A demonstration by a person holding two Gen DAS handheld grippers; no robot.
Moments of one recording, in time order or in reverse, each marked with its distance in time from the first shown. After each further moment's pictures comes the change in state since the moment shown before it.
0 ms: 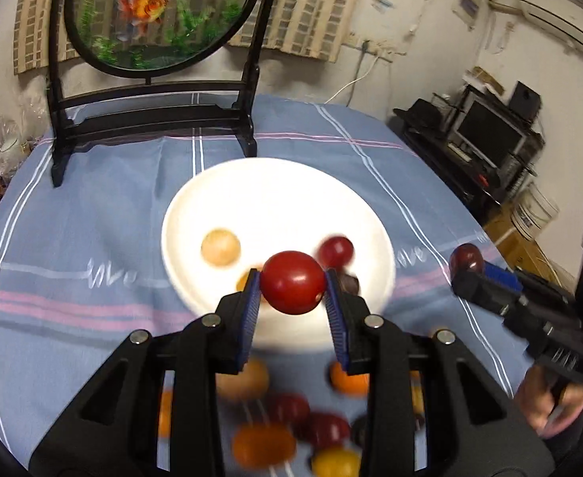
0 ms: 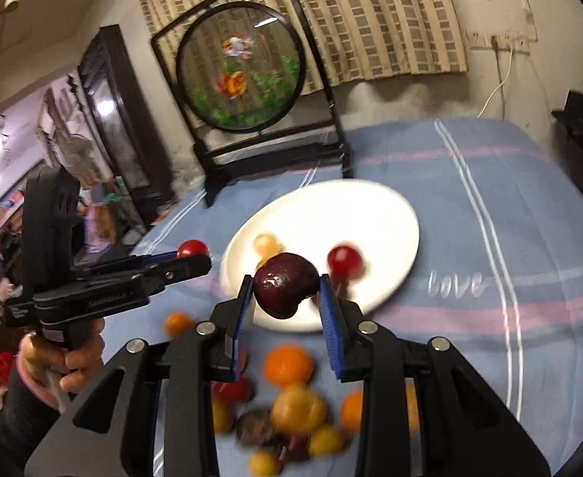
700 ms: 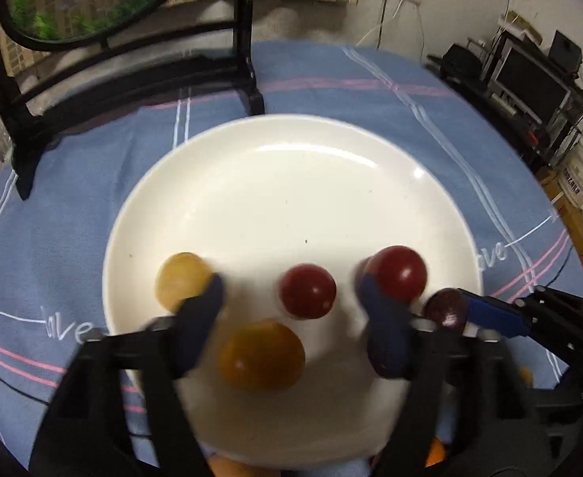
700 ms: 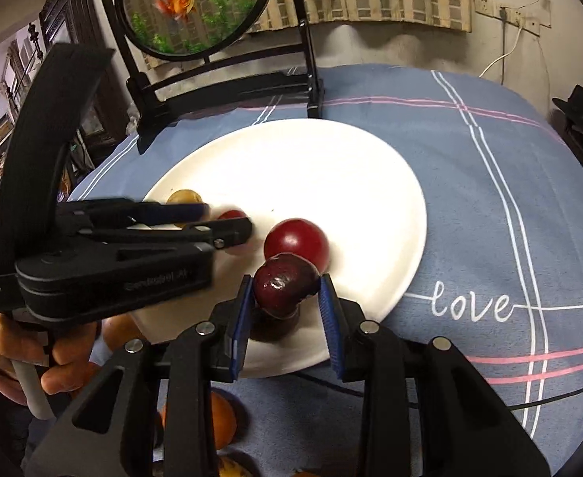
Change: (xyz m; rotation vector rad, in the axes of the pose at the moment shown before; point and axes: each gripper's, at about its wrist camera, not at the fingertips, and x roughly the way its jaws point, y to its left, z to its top) left arm 0.104 -0.007 0.016 0.064 0.141 0.139; right arm 0.097 -0.026 -0.008 -0.039 0.226 -0.077
